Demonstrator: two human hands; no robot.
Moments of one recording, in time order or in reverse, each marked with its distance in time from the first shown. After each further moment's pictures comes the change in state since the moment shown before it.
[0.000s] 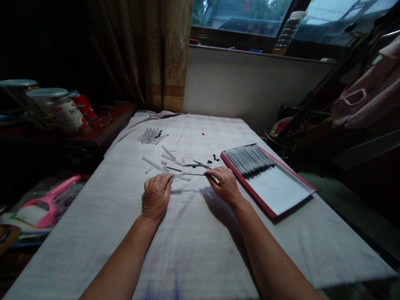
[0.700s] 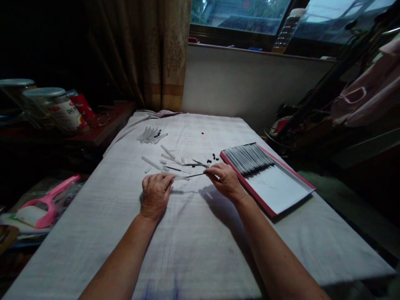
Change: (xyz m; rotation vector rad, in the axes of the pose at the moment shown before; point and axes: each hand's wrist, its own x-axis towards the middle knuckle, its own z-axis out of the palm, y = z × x) left_hand 0.003 0.003 -0.009 0.042 -0.051 0.067; right_hand 0.011 0.009 -0.006 -0.001 -0.040 -0.060
